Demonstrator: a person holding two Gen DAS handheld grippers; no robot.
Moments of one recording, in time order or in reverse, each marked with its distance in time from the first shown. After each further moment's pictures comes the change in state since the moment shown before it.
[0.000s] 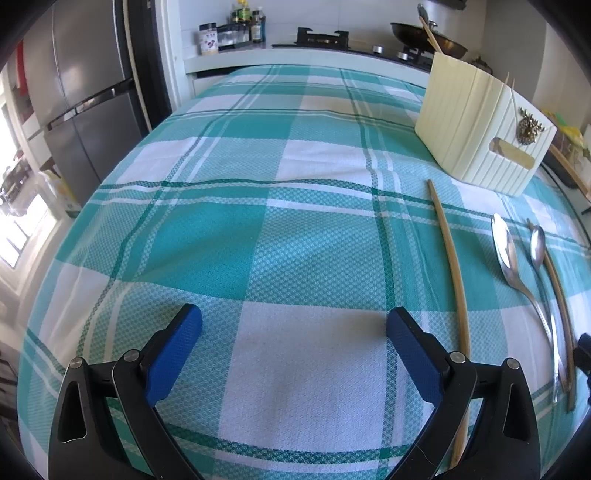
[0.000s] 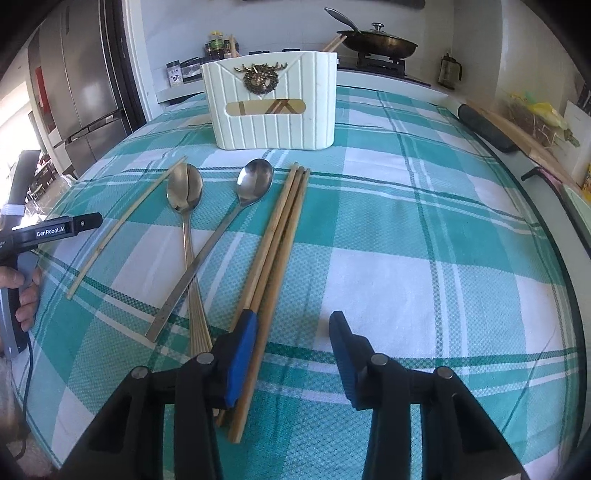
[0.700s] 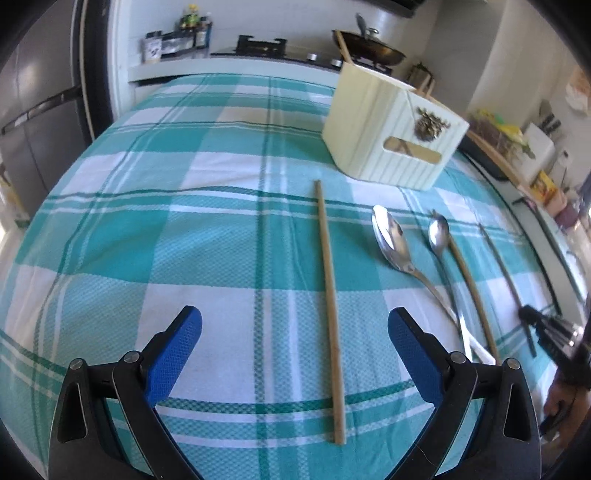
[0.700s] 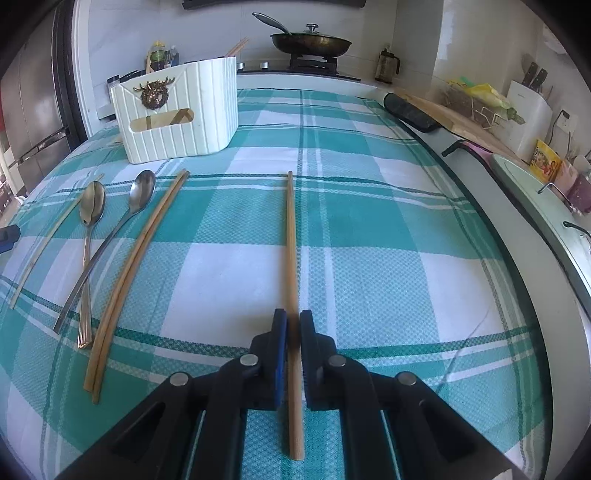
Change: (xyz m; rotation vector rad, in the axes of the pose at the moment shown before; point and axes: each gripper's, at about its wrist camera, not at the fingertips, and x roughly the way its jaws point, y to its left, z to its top) left arm -0.042 -0.048 -0.009 0.073 -0.009 -0.233; right arm -0.008 -0.077 -0.015 0.111 -0.018 -0.183
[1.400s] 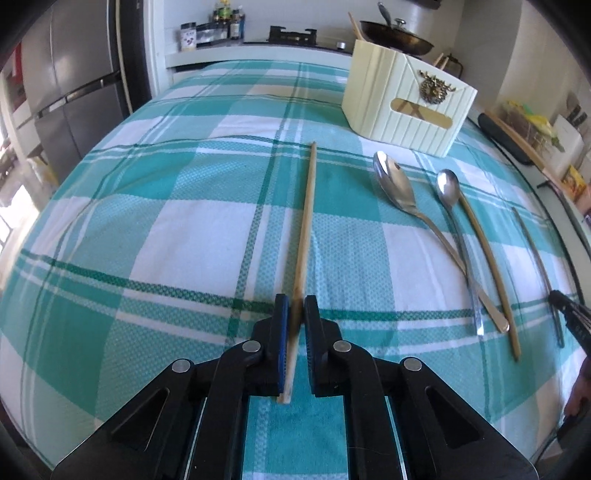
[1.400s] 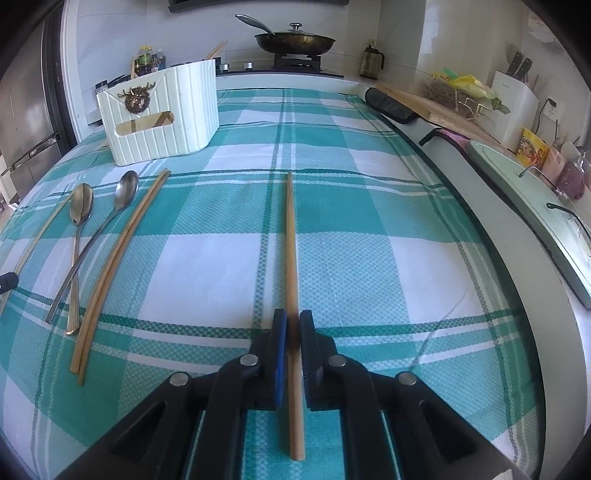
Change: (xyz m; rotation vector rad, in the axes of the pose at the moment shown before) left arm -0.016 -0.027 -0.053 -0.083 0.023 0.146; right arm -0.009 -0.022 -0.012 0.039 0.005 -0.038
